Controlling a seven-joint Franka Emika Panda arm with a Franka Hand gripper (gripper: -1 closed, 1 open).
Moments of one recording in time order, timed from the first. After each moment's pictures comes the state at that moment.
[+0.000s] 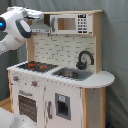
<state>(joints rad) -0.52 -0.85 0.72 -2.10 -0.11 3.19 -1.53</state>
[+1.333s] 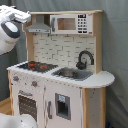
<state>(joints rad) -0.70 -1.04 0.84 -2.04 -0.11 3.18 -1.17</state>
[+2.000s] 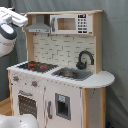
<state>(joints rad) -0.80 -1.13 0.88 -2.02 -0.11 3.13 -1.00</state>
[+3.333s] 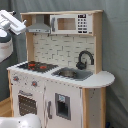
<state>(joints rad) -0.98 -1.32 0.93 -1.94 -0.11 2.97 -0.64</state>
